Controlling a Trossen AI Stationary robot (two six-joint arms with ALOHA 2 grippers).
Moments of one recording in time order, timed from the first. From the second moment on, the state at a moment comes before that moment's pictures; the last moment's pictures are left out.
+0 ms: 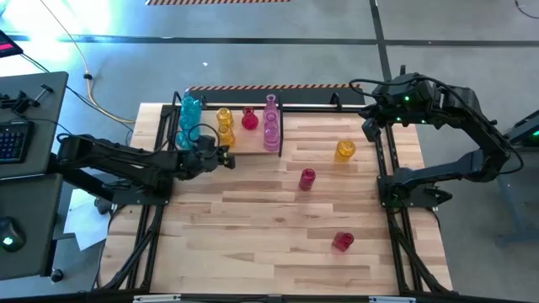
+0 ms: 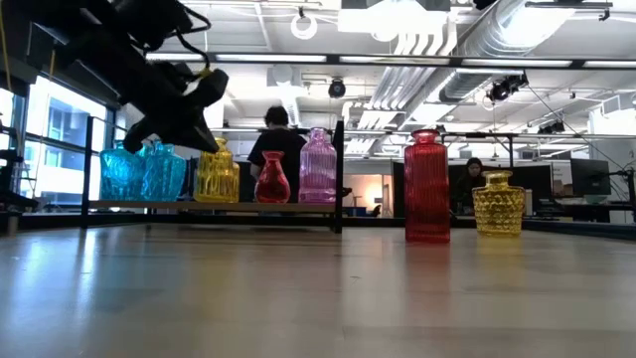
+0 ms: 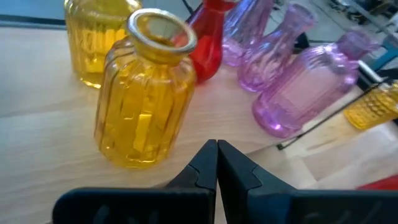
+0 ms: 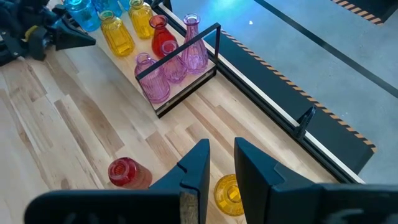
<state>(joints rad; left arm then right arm) 0.04 1.13 0.47 -0.02 -0.74 -0.93 -0.36 1.11 1.70 -1.37 0.21 0.25</state>
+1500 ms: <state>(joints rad) 0.26 1.20 0.47 0.02 -0.64 -0.88 -0.36 1.11 1.70 -1.37 0.21 0.26</state>
